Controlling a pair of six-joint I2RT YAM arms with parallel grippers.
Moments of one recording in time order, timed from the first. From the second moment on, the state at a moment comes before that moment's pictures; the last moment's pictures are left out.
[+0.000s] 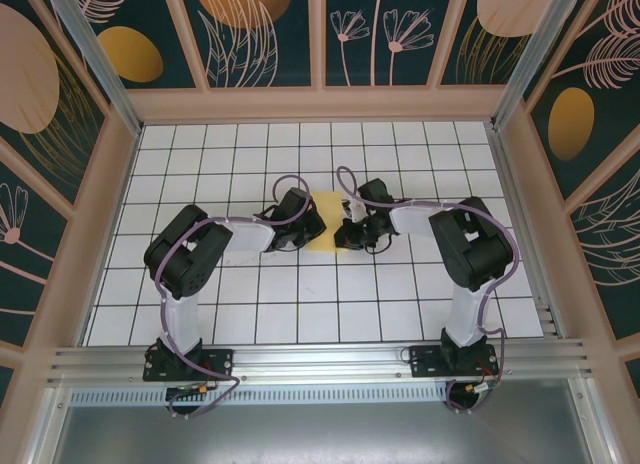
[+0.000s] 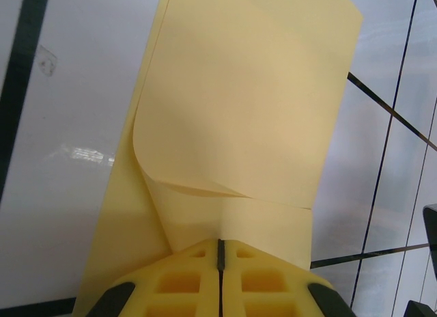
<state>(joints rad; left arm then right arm) -0.66 1.95 1.00 0.14 0.13 -1.13 0.50 1.88 1.00 -0.25 -0.62 0.44</state>
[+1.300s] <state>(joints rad) -0.68 1.88 0.92 0.29 0.29 -1.10 0.49 1.90 1.01 -0.26 -0.62 0.45</state>
